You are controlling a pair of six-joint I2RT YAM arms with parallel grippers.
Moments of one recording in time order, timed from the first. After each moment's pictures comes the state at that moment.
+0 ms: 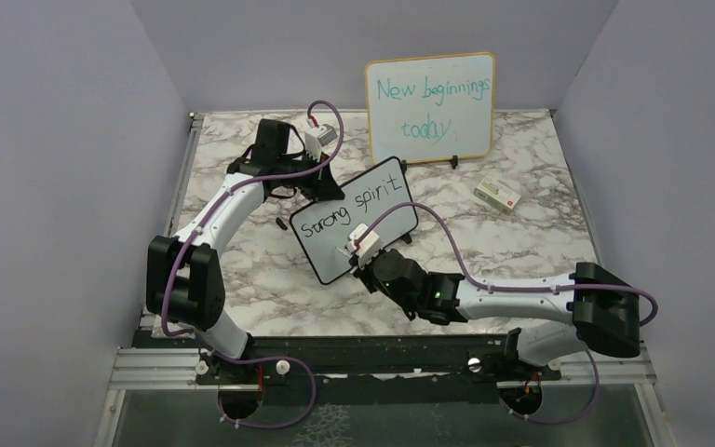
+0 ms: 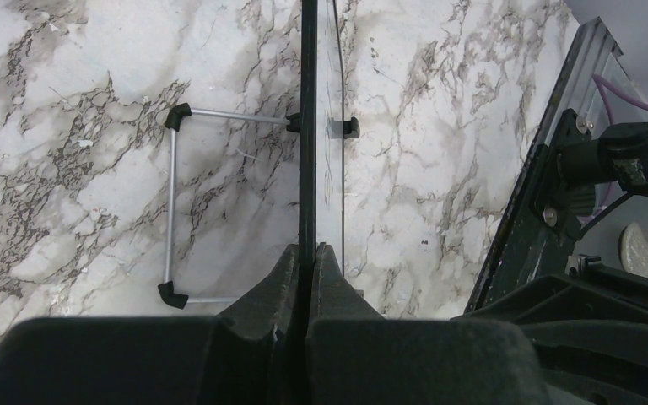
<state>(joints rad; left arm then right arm) -0.26 1.60 1.28 -0.45 0.84 0.08 1.24 1.39 0.75 0.24 0.47 0.02</state>
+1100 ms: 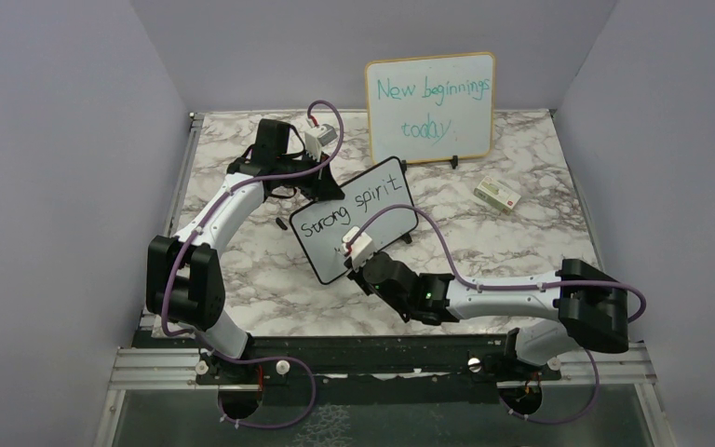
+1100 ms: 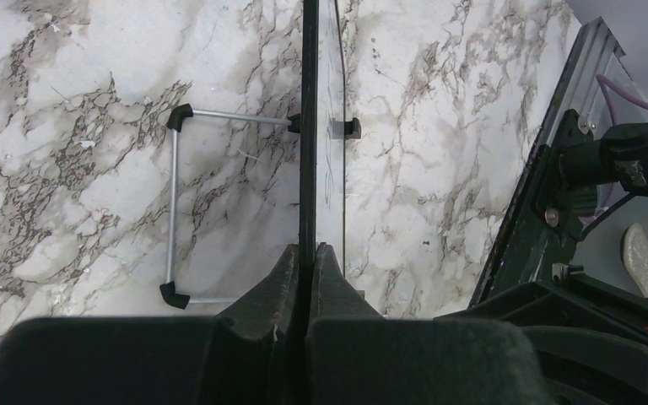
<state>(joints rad) -0.26 1.60 1.28 -0.45 0.84 0.08 1.25 1.46 0.78 0.21 0.51 0.05</state>
